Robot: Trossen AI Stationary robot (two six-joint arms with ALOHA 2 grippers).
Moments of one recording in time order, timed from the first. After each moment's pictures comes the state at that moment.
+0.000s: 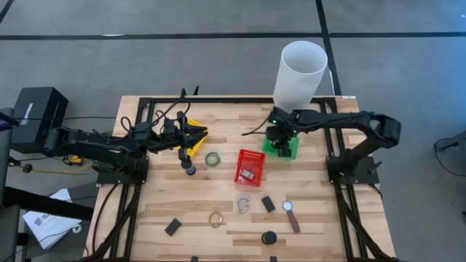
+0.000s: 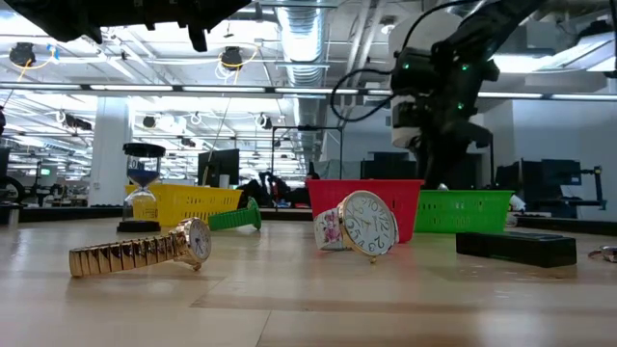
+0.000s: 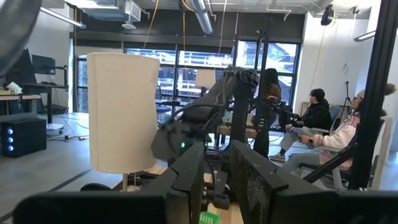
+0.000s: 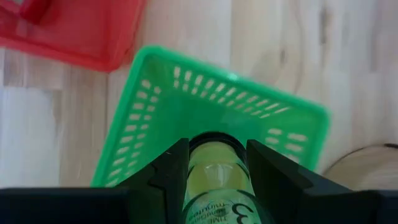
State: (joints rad) left arm 0.06 0.96 0.45 0.78 -0.12 -0.06; right arm -0.40 1.52 0.89 -0.60 -0.08 -0.46
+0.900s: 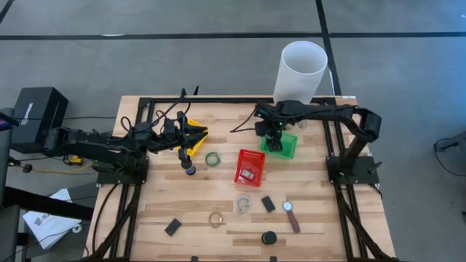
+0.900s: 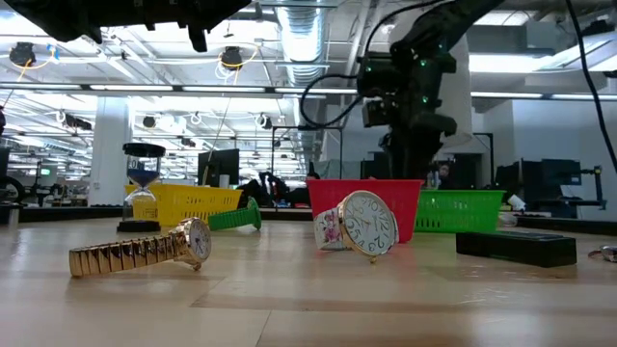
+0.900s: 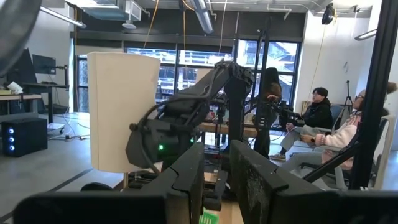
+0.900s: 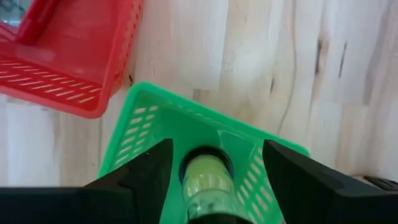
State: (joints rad) left arm 0.06 0.96 0.45 0.78 -0.12 -0.06; right arm -0.39 1.72 1.21 -0.84 -0.08 -0.51
